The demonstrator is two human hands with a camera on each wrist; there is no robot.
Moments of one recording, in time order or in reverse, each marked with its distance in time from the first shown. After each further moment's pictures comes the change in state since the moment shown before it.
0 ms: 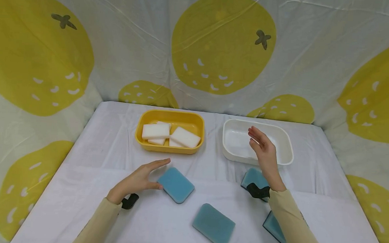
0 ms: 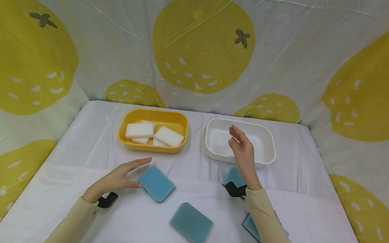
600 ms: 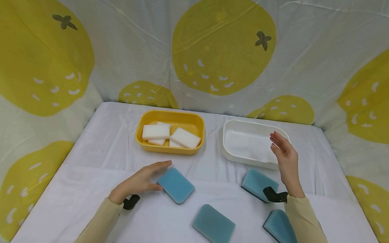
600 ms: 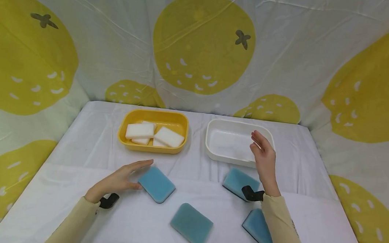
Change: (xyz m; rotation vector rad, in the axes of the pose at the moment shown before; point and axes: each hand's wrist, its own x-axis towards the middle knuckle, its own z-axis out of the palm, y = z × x) left_hand 0.002 -0.005 0.004 0.023 -0.025 0.036; right_hand -0.012 0.003 -0.052 -0.069 0.117 0.022
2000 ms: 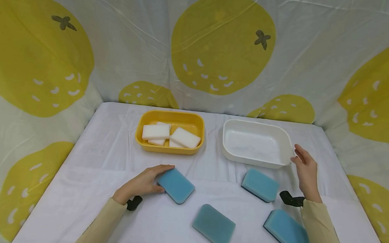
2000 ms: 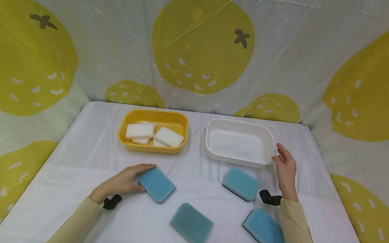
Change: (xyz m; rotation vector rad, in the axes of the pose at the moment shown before) left_hand 0.005 0.000 0.012 0.070 -0.012 -0.070; right_hand -0.006 0.034 -0.064 -0.352 0.139 0.361
